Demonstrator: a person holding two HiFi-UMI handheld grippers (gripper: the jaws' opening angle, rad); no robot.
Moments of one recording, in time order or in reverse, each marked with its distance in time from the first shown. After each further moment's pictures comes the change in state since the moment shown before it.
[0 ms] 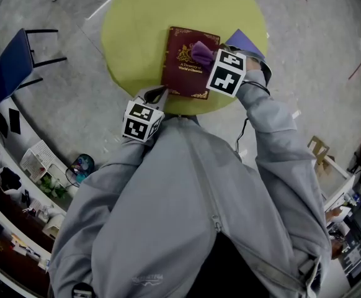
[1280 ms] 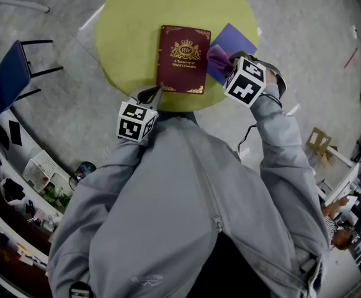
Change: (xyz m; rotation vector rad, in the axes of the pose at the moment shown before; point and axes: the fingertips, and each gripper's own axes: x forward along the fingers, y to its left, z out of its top) left arm -0.011 -0.002 -0.005 0.033 0.003 -0.005; right arm -0.039 0.025 -0.064 0.184 0.020 -0.065
